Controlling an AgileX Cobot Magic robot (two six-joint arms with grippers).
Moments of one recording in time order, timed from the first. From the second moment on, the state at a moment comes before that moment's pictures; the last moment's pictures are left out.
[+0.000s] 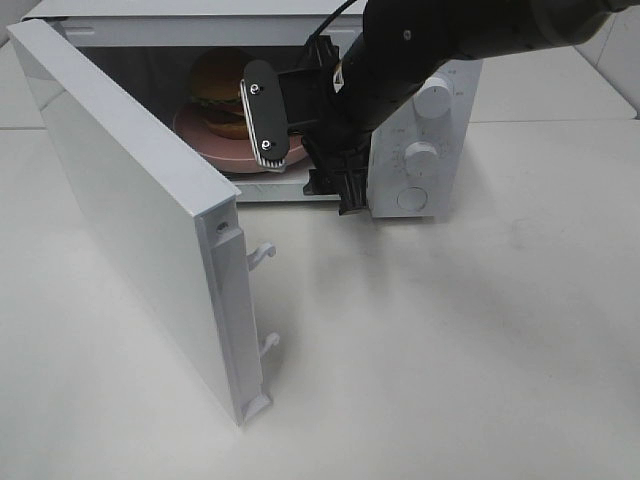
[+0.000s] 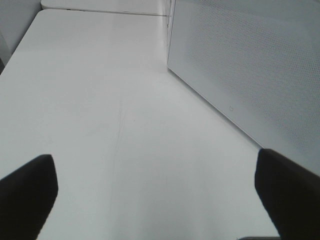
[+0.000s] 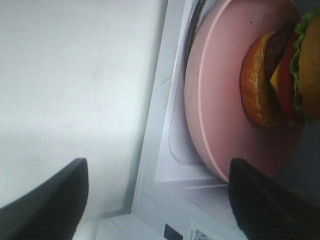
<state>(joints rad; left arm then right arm) 0.01 -0.01 -0.51 -0.06 1.08 -0.02 0.62 1.93 -1.39 -0.15 0.36 -1.04</state>
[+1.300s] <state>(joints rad) 0.01 -0.01 -0.51 -0.06 1.08 -0.02 0.62 1.30 -0.90 -0.16 0.38 -0.75</state>
